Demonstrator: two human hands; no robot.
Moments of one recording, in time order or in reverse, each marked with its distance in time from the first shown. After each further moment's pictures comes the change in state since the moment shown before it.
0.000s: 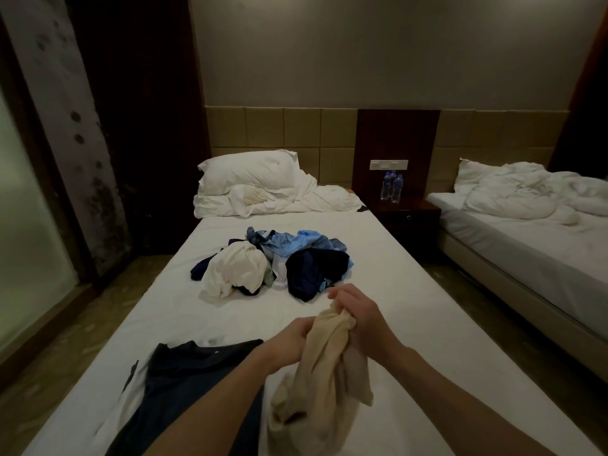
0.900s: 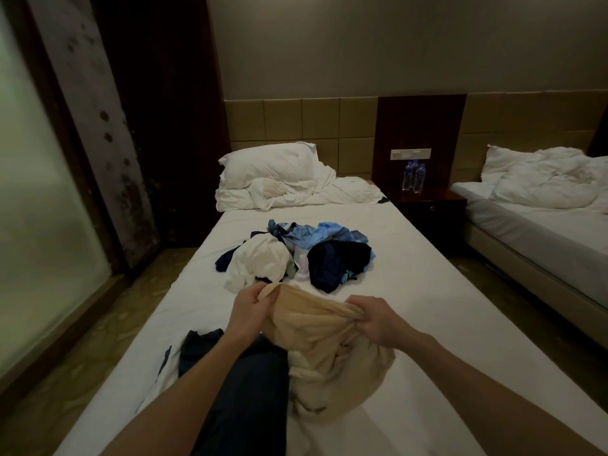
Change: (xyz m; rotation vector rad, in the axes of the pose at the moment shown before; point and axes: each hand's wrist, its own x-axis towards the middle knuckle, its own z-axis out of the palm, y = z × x) left_hand -0.060 -0.014 -0.081 -0.051 0.698 -0.074; right_hand 0.005 0.003 0.016 -0.001 -0.446 0.425
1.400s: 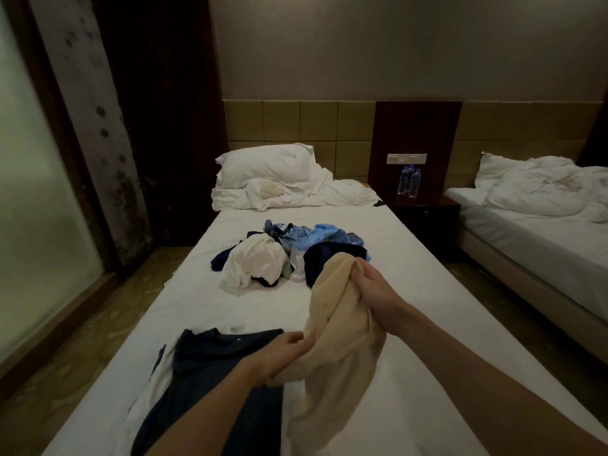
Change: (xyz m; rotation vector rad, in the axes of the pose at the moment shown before) left_hand -0.041 -0.010 0.039 -0.040 -0.686 -0.461; right_hand 0.009 -0.060 -0.031 0.805 0.183 0.169
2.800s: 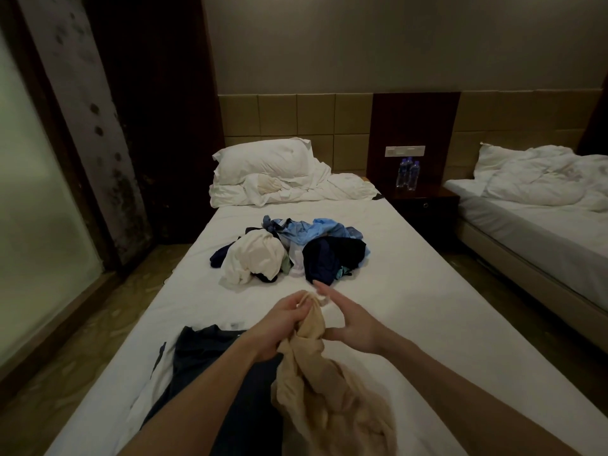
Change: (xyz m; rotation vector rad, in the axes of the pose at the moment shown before) left_hand 0.002 0.037 -0.003 -0.367 0.016 0.320; right_hand -0.012 0.062 0.013 -0.518 -0.321 -0.078
